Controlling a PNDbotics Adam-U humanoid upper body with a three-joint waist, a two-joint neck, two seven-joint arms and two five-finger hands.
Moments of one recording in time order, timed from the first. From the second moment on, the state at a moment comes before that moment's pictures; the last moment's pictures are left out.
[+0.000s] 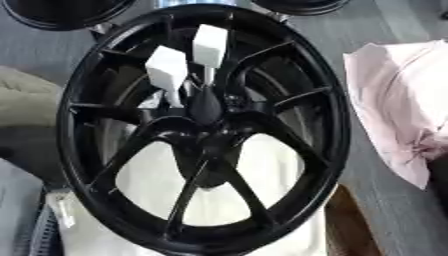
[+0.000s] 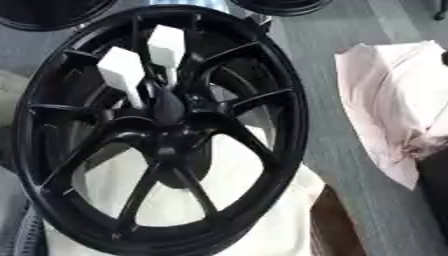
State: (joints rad) left arm -0.95 1.15 -0.37 -1.99 0.15 -0.12 -0.44; right arm -0.03 -0.35 -0.47 -1.95 -0.27 -0.26 0.01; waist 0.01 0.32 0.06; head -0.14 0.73
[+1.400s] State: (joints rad) left arm -1.26 0.81 -0.70 -1.79 -0.07 0.07 -0.80; right arm 0.00 -0.35 -0.46 -1.94 -0.25 -0.28 0.03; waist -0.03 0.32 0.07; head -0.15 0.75
